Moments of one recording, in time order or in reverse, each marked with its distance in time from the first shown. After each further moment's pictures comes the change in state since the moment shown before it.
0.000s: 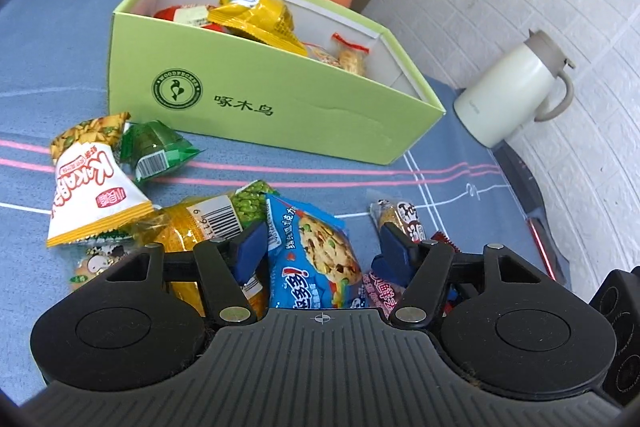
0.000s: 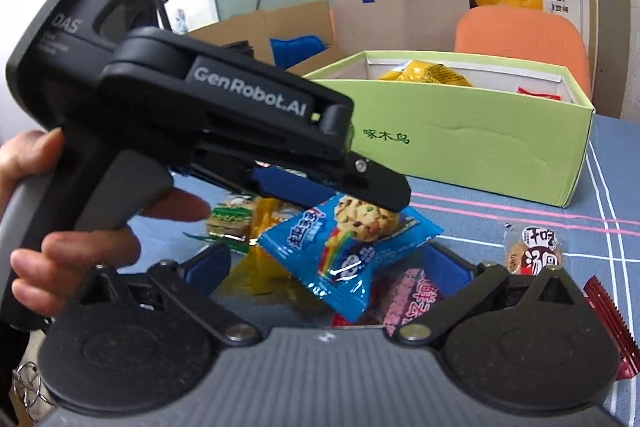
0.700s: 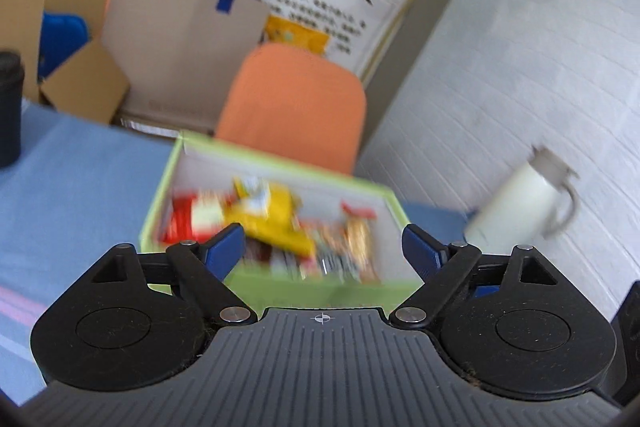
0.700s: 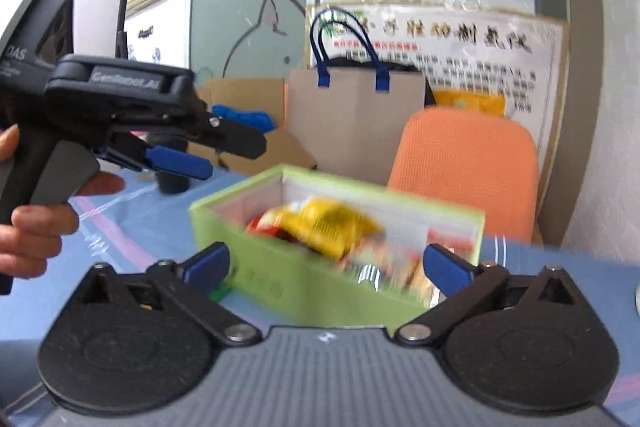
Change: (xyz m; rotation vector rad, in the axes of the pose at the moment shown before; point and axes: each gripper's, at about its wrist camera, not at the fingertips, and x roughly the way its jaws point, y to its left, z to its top) left arm -0.046 -0.012 0.065 0.041 -0.334 0.066; right arm -0.022 -0.059 0.077 -0.116 -0.183 -0.128
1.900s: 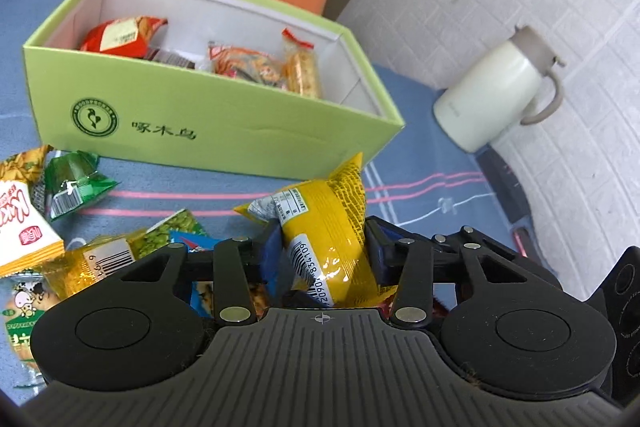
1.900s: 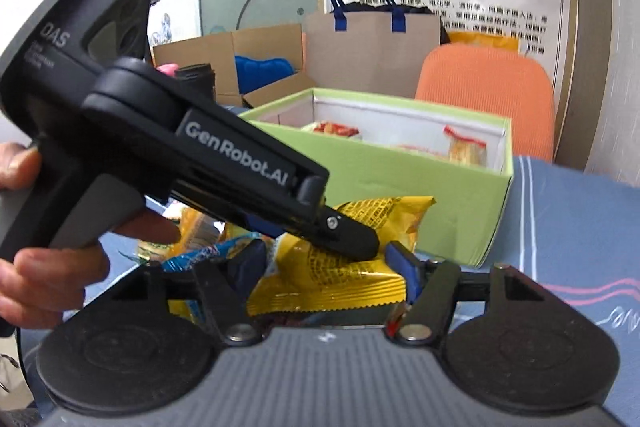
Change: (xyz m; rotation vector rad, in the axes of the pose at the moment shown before) left arm 0.053 -0.040 -0.065 -0.044 0.326 -0.091; right arm -0.010 0.028 -0.049 0.012 0.120 0.040
